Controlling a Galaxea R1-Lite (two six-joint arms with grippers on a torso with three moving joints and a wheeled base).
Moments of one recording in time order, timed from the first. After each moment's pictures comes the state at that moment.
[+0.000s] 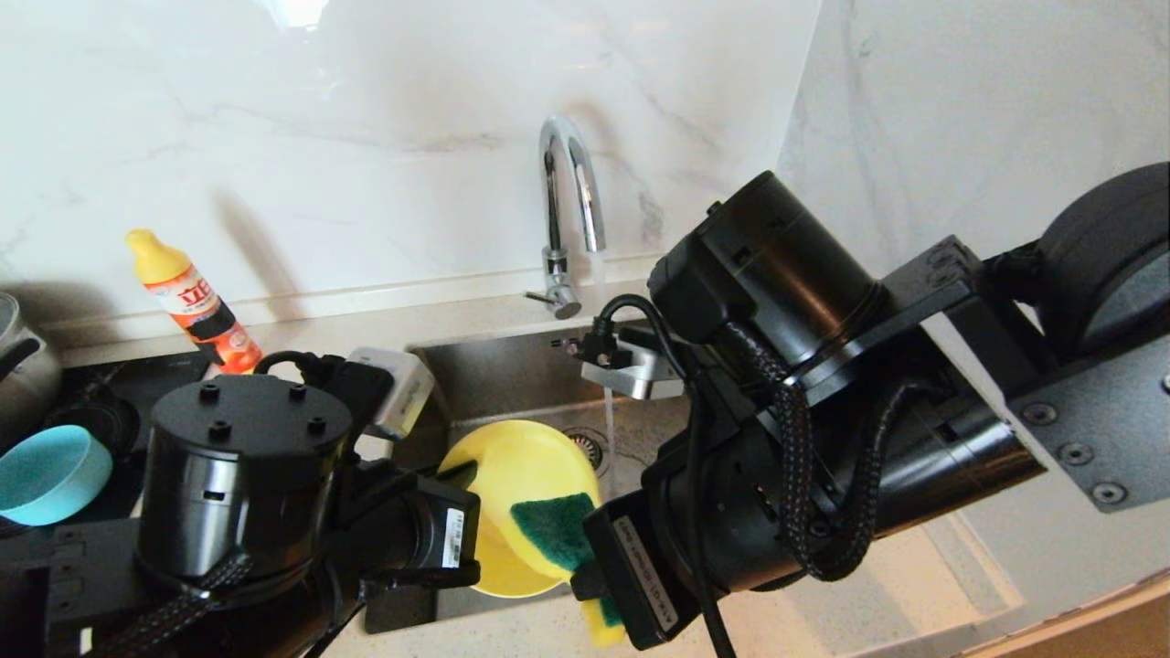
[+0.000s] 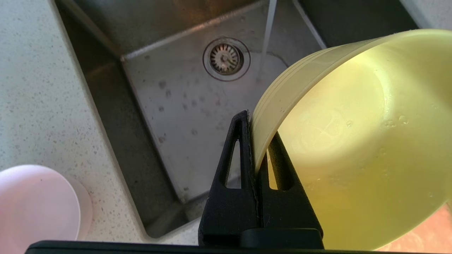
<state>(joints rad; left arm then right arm) -0.81 1.44 -0.65 -0.35 0.48 -0.18 1.01 1.81 -1.67 0.67 0.22 0.44</state>
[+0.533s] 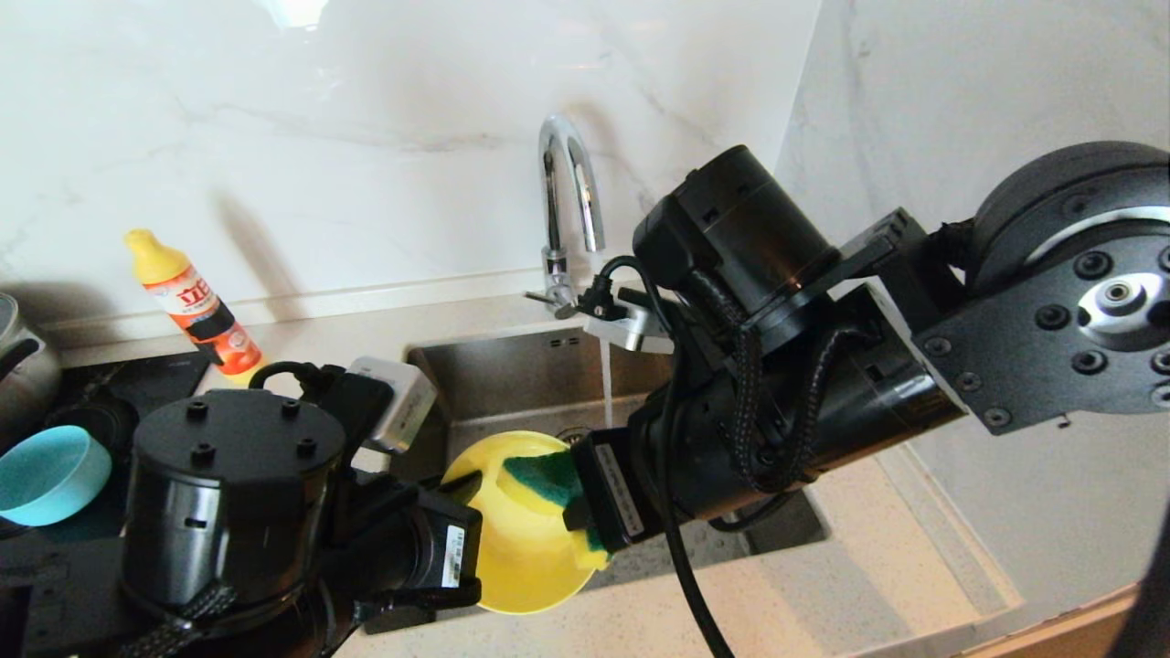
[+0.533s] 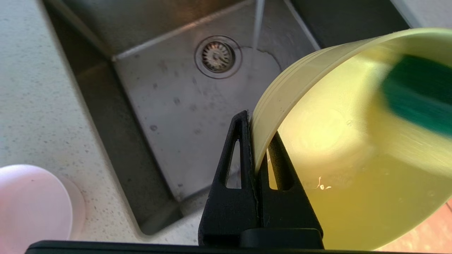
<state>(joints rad) -0.85 1.42 -0.63 -0.35 0.47 -0.18 0.95 1.88 -1.77 0.67 0.21 0.47</state>
